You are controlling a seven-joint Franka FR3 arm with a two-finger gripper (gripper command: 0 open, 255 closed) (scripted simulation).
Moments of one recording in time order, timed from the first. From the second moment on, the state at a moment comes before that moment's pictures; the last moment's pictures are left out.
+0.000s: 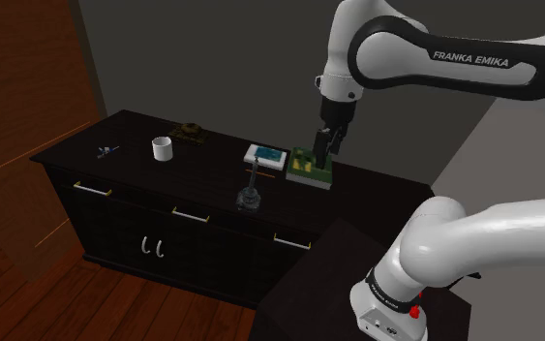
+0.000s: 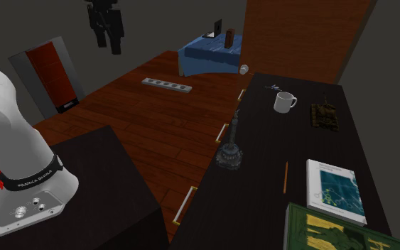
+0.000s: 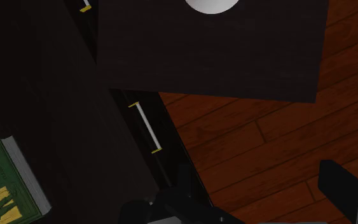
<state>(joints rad) 0.01 -0.75 0.07 -2.44 0.02 1.56 -0.06</state>
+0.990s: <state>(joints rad) -0.05 -0.28 -0.05 -2.28 0.01 1.86 -0.20</state>
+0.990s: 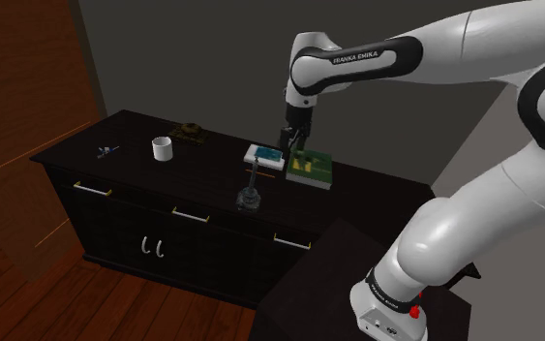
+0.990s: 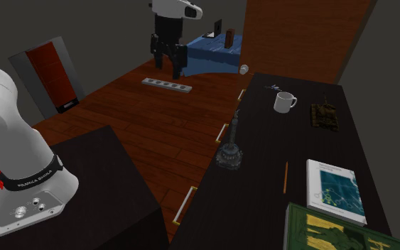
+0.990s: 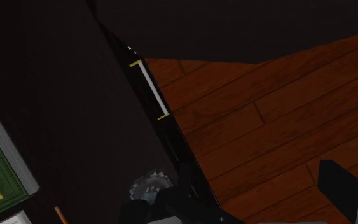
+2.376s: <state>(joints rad) -0.16 0.58 -0.11 -1.51 0.18 1.90 -0.40</state>
